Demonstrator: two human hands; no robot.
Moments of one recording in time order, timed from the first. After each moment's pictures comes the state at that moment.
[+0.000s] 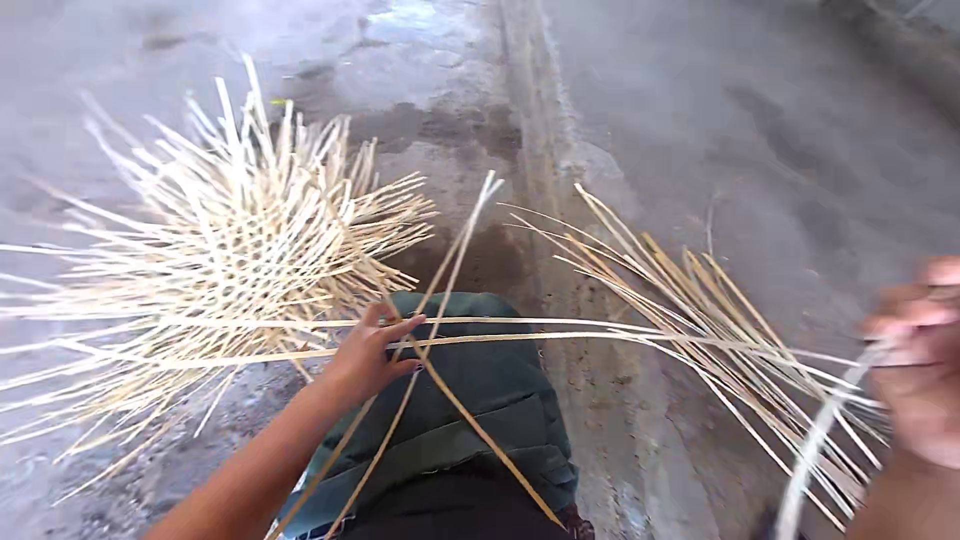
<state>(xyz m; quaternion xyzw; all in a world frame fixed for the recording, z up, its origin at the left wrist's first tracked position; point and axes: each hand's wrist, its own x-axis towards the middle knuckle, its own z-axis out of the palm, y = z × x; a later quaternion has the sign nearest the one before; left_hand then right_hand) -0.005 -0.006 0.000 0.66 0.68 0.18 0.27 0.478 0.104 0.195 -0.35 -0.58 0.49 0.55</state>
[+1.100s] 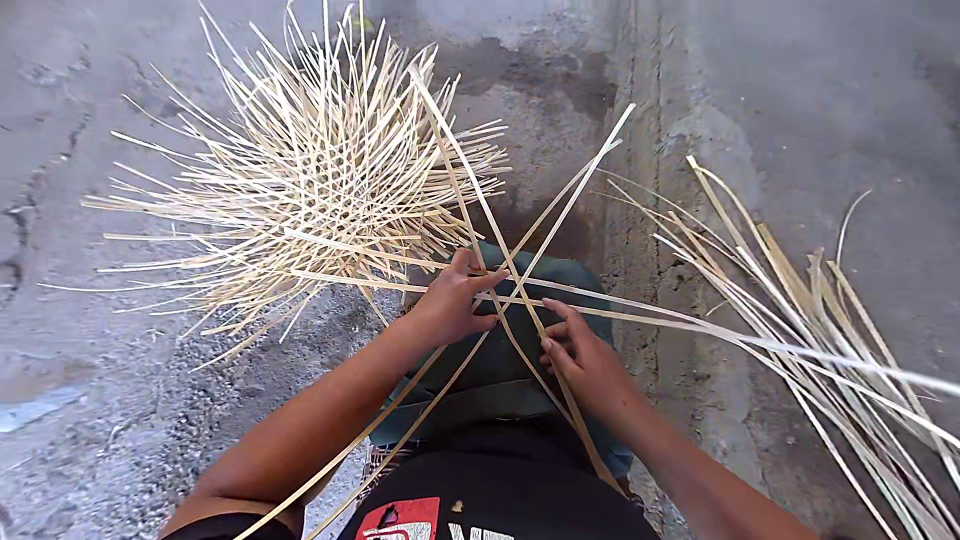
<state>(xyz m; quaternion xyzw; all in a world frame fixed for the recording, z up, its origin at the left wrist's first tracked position) -0.014 -0.015 -0.002 0.66 0.66 0.21 0.28 0.238 0.020 0.027 -0.45 -0.77 0.46 0.05</state>
